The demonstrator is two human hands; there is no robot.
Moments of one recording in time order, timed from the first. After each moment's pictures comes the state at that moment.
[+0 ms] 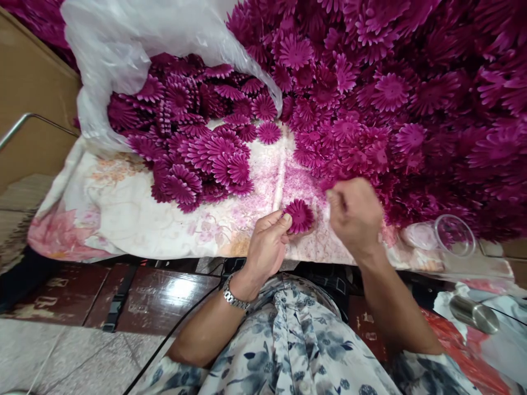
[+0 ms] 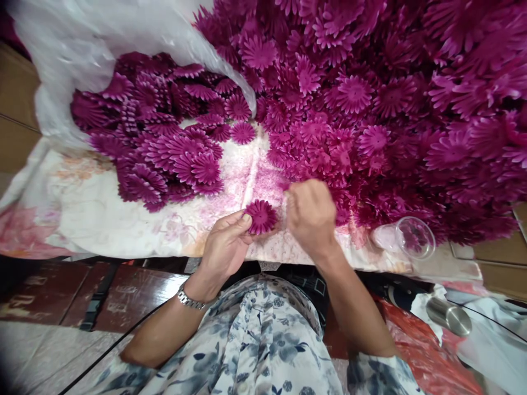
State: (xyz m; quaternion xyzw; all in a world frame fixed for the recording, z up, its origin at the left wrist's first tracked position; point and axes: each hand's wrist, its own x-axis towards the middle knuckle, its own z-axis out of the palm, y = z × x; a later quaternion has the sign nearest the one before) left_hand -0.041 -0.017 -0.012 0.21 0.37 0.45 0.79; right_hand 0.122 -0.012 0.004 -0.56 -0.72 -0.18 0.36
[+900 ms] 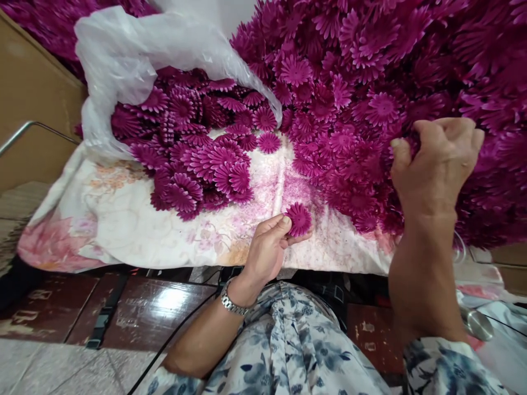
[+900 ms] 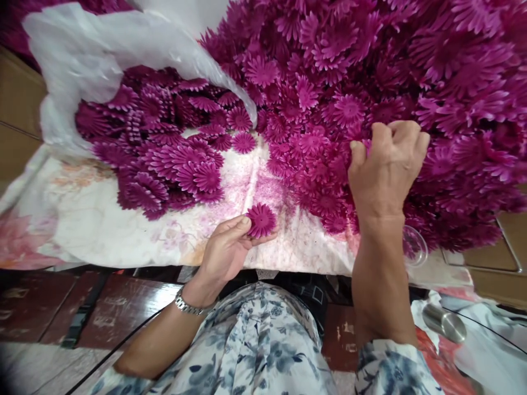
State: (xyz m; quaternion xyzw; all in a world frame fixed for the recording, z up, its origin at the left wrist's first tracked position) left_hand -0.045 -0.010 -0.004 0.21 0.35 0.44 0.80; right_hand 0.185 0.026 0.059 -0.68 -0.61 -0.28 0.30
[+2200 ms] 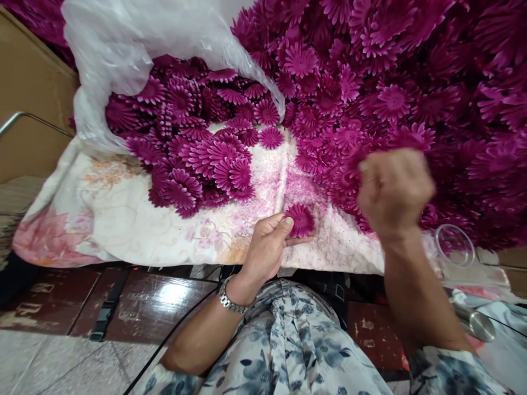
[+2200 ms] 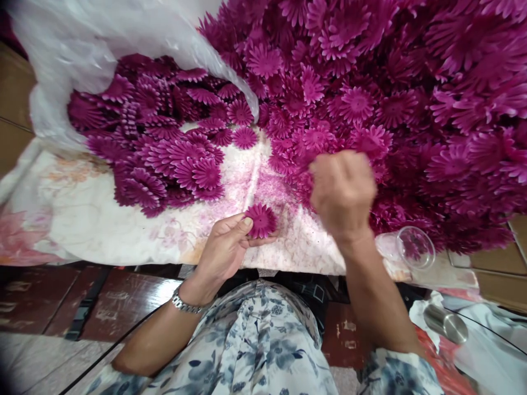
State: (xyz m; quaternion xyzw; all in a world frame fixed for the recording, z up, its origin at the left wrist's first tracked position) left_hand -0.047 -0.010 -0.006 0.23 0.38 0.43 0.79; right_hand 0.163 0.021 0.035 -0.57 -0.72 -0.28 0.28
